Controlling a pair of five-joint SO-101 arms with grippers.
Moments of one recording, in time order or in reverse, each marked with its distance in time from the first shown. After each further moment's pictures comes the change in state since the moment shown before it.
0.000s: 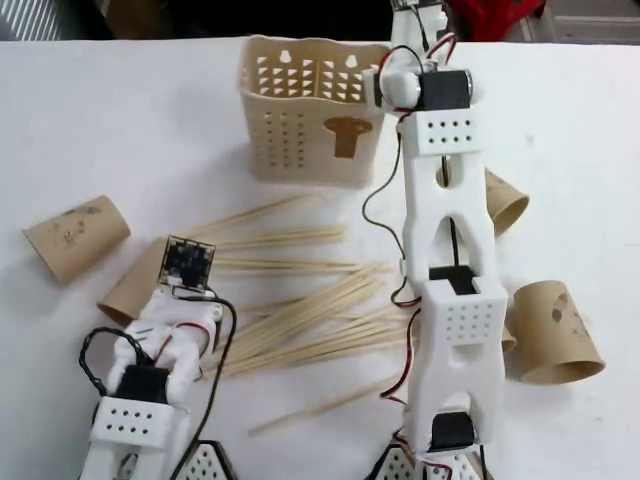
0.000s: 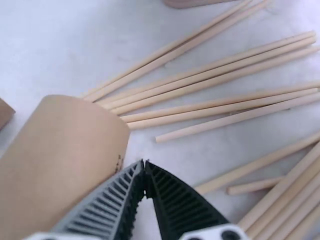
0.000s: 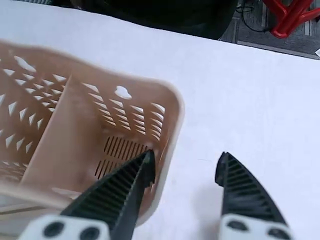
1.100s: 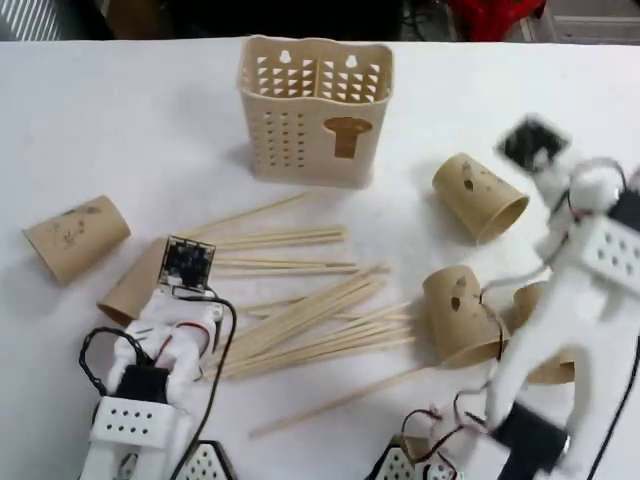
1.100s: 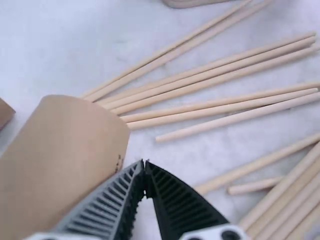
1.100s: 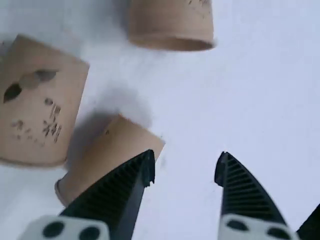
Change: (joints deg) left arm 0.0 0.0 0.0 0.0 0.0; right arm 37.5 -52.9 70.6 3.4 67.3
